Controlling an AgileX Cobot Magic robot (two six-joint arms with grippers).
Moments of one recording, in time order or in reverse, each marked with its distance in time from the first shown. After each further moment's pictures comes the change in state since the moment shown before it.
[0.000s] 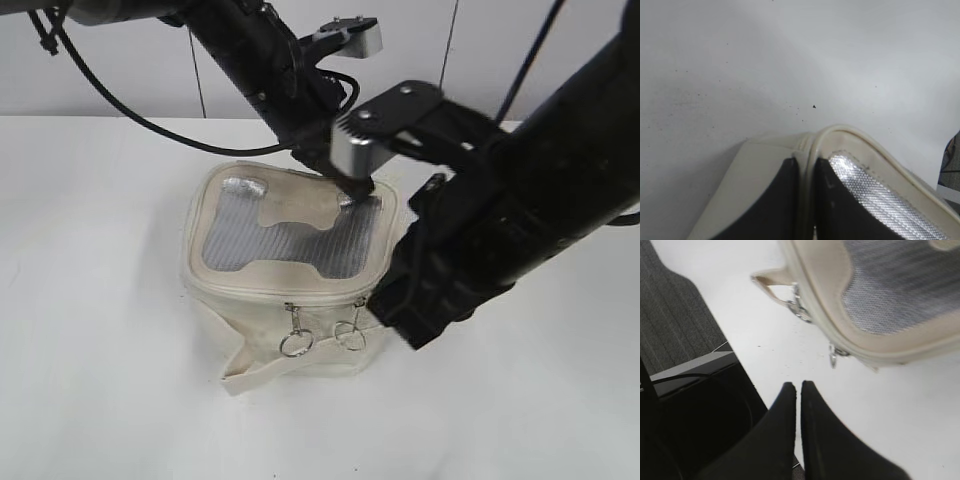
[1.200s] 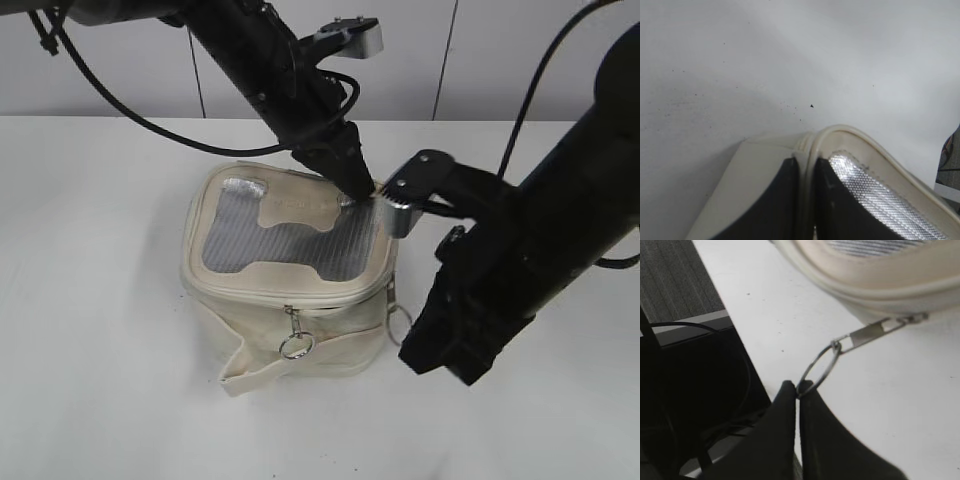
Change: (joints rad) left arm 0.000 0.000 0.000 -0.002 0.005 0.004; right arm -0.119 0.133 0.057 0.147 0.096 -0.366
